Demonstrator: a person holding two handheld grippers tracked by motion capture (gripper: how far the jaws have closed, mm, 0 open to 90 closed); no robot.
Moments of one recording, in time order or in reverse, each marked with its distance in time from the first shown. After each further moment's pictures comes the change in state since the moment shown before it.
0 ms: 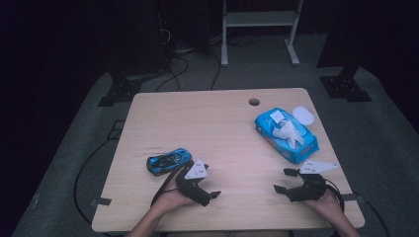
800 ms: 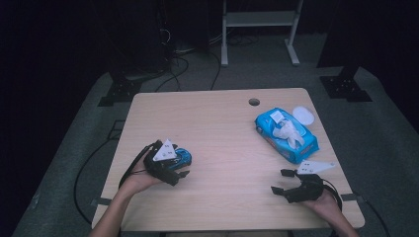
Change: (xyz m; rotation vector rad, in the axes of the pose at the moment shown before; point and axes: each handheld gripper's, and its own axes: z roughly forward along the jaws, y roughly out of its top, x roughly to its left) left arm 0.069 -0.009 -0.073 0.071 0.161 0.079; right arm 0.007 0.005 0.003 0.006 0.033 -0.015
